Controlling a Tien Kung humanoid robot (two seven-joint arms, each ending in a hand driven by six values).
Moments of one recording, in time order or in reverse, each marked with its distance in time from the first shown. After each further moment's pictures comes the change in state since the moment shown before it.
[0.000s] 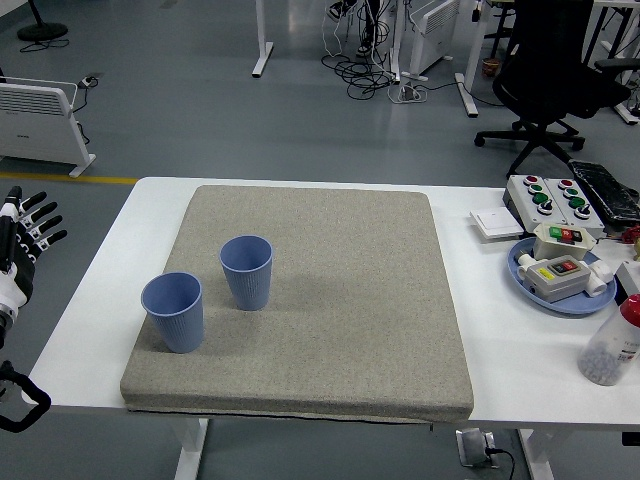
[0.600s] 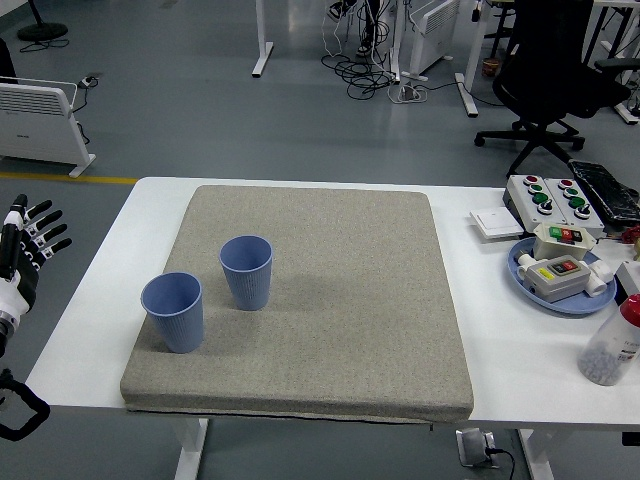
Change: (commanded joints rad) left arm 0.028 -0.008 -0.004 -0.015 0.011 -0.018 0.014; right arm -0.001 0.000 -0.003 0.001 0.002 -0.002 0.002
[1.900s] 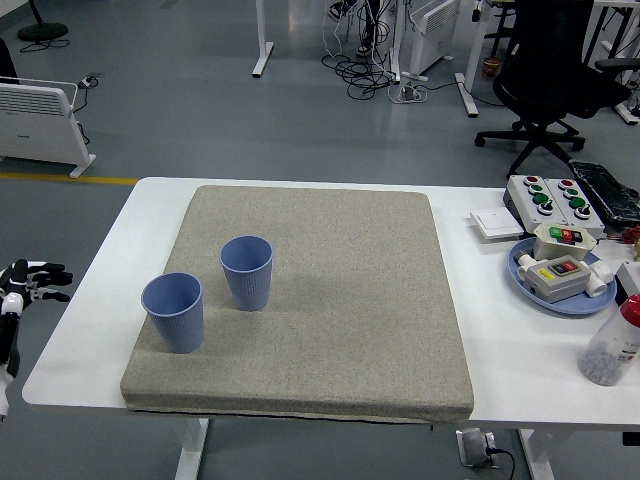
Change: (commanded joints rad) left arm 0.396 -0.004 0.124 -0.256 0.244 0.081 -0.557; right arm 0.006 -0.006 -0.009 -0.002 0.002 -0.010 0.001
